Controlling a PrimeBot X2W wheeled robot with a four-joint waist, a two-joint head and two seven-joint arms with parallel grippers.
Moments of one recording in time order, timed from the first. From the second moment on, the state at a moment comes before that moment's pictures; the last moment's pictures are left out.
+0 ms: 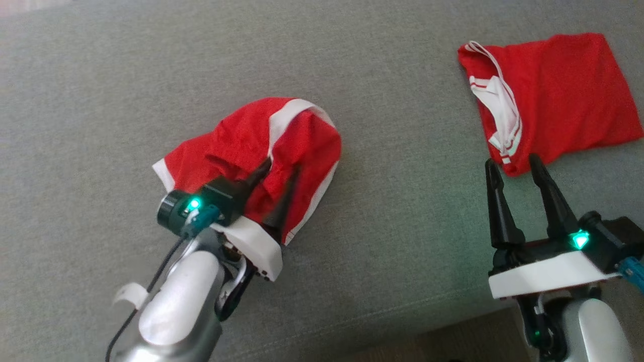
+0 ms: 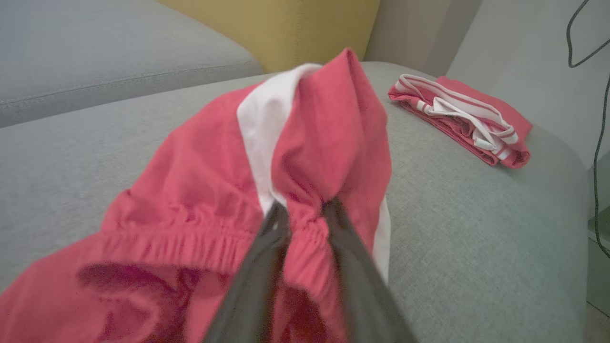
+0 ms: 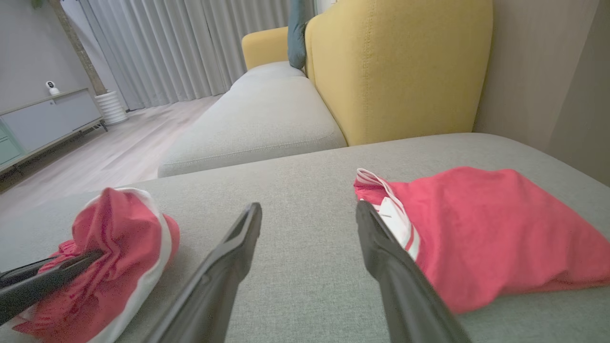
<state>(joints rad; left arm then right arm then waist) -0.40 0.12 -0.52 0.41 -0.25 -0.09 -0.17 -0.01 -0.05 0.07 -0.11 0.21 0.13 -0.04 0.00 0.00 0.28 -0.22</state>
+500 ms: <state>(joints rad) -0.31 0.13 -0.48 0.24 -0.23 -0.01 -0.25 -0.01 -0.05 0.05 -0.08 0.21 0.13 -0.04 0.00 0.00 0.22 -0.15</state>
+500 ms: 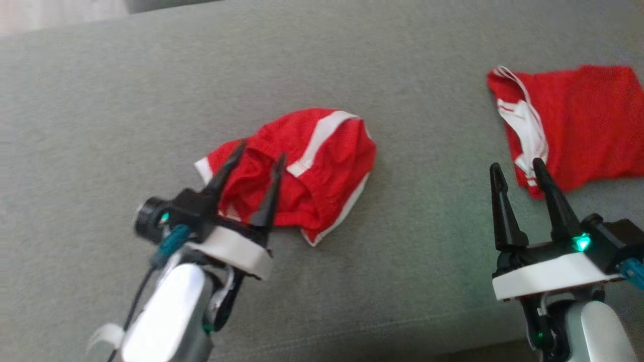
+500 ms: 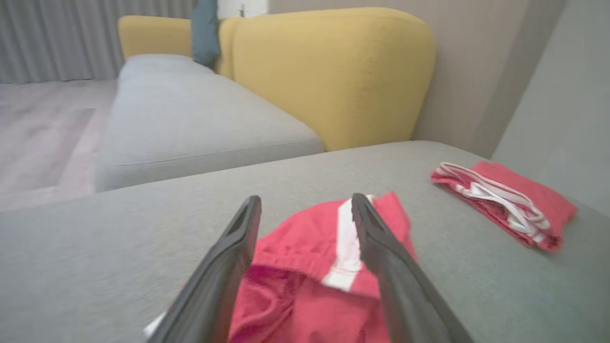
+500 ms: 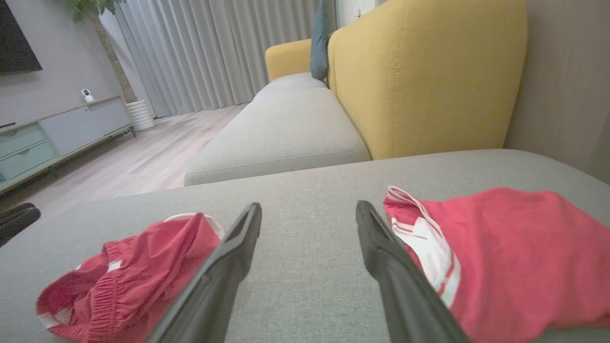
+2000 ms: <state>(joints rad) 0.04 0.22 -0.24 0.05 -0.27 0.08 -0.24 0.14 -0.04 0.01 -0.12 0.17 0.13 0.06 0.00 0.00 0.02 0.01</state>
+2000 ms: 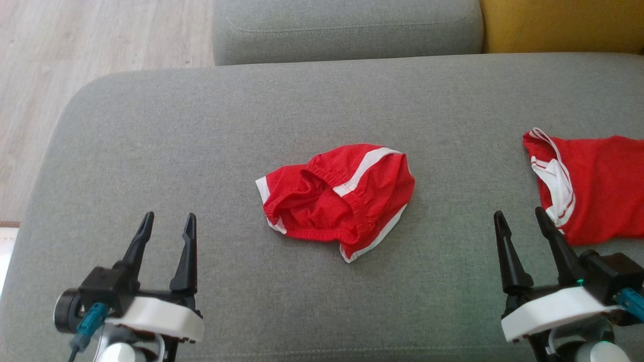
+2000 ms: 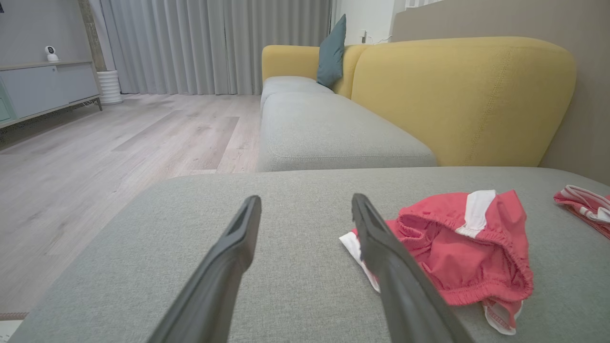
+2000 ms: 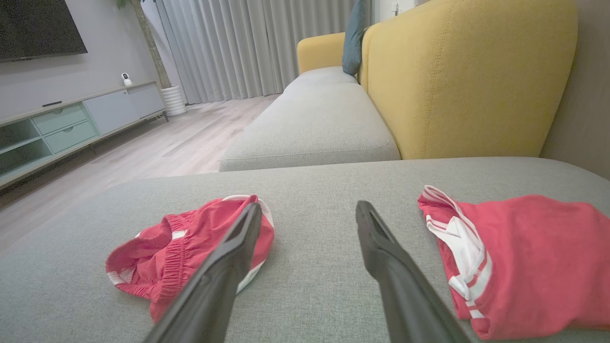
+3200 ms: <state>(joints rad) -0.32 0.08 -0.57 0.28 -0.31 -0.09 0.07 0.05 -0.04 0.03 -0.11 0.19 0.13 0.03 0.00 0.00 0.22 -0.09</state>
